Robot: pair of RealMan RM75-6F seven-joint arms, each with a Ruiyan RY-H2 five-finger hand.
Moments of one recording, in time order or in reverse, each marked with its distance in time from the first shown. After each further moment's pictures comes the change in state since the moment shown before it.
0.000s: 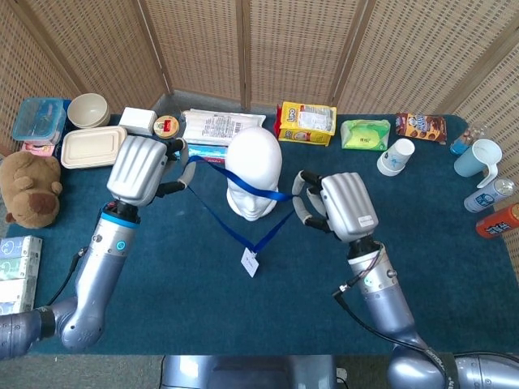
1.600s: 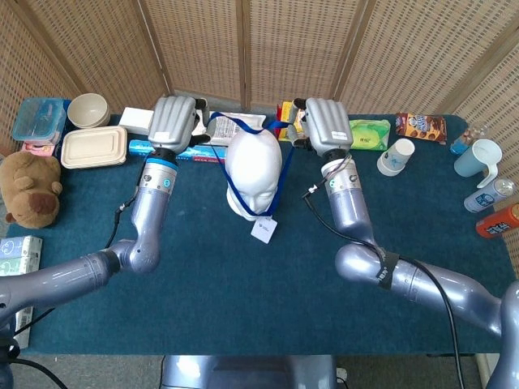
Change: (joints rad) left arm -0.291 -0.290 -0.024 0.672 -0.229 -0.212 -0.099; right arm 0.423 -0.115 0.040 0.680 0.469 -0.248 -0.024
